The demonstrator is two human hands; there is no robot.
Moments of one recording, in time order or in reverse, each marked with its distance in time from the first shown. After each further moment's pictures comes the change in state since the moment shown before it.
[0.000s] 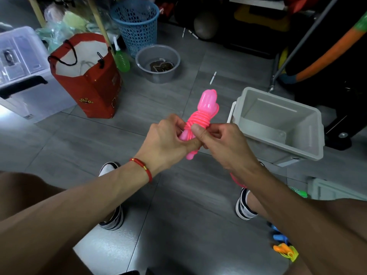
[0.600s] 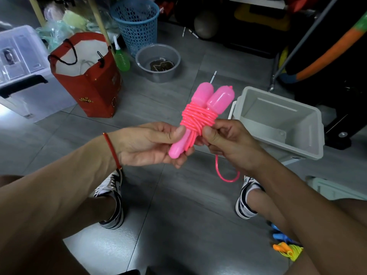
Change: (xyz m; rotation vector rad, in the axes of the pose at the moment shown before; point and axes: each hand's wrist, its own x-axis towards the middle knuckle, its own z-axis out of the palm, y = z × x) left_hand 0.011 -0.019 -0.046 -0.849 -0.944 -0.143; right_hand 0.001 0.004 -0.019 0.443 -0.370 -0.207
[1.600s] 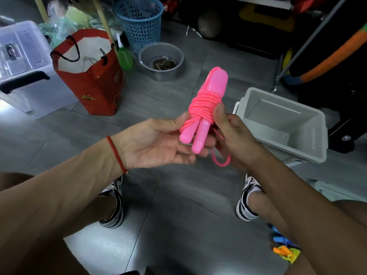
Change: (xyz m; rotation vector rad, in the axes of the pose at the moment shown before) left_hand 0.001 0.007 0.014 -0.279 0.028 0.023; right_hand 0.024 0.003 0.009 0.052 0.155 0.086
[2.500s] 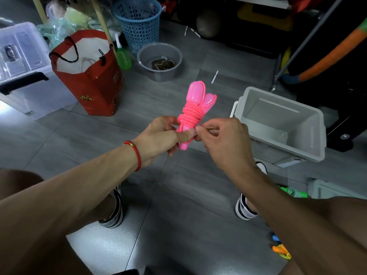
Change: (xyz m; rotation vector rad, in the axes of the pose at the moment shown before) left_hand 0.031 -0.019 -0.010 0.746 0.675 0.207; right_hand -0.015 -0.003 0.018 -0.734 0.397 -0.056
